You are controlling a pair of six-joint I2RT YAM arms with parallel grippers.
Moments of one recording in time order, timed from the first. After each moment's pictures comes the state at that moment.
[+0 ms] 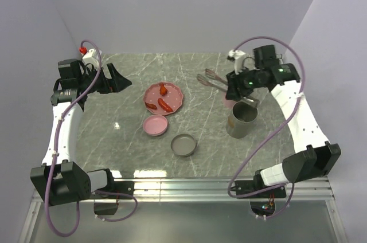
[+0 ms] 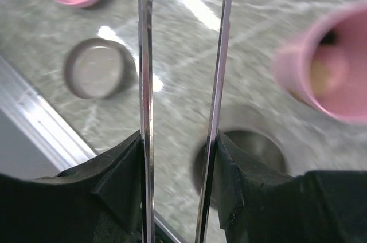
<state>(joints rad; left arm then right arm) 0.18 1.21 1.16 -0.48 0.75 -0.18 0.13 1.41 1.57 -1.13 -0.50 -0.37</state>
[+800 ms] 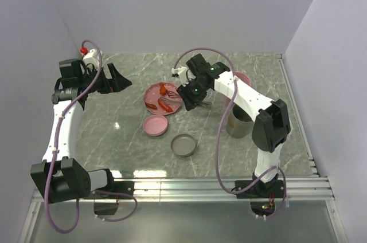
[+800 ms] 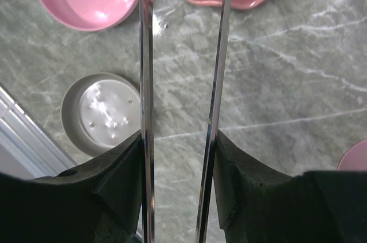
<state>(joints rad) 0.18 1.24 1.16 -0.48 0.74 -0.18 0.63 1.86 1.71 -0.98 -0.29 -0.21</state>
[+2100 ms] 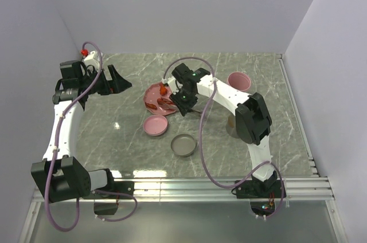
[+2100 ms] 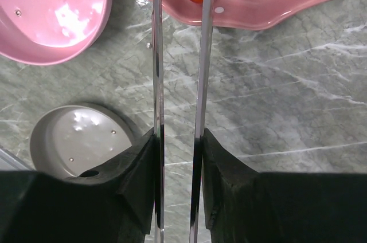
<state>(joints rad) 0.18 1.24 1.14 -0.48 0.75 -0.18 0.70 2.07 1.79 -0.97 -0.18 -0.17</state>
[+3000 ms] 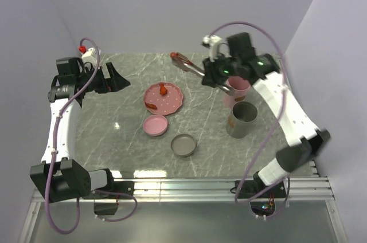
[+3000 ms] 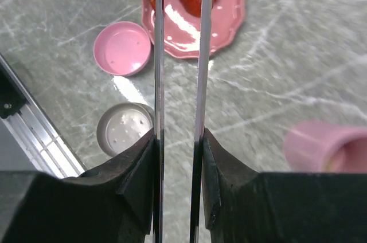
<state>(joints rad) 0.19 1.25 1.23 -0.60 0.74 -0.14 0.49 1.61 1.83 -0.98 -0.38 -0.16</state>
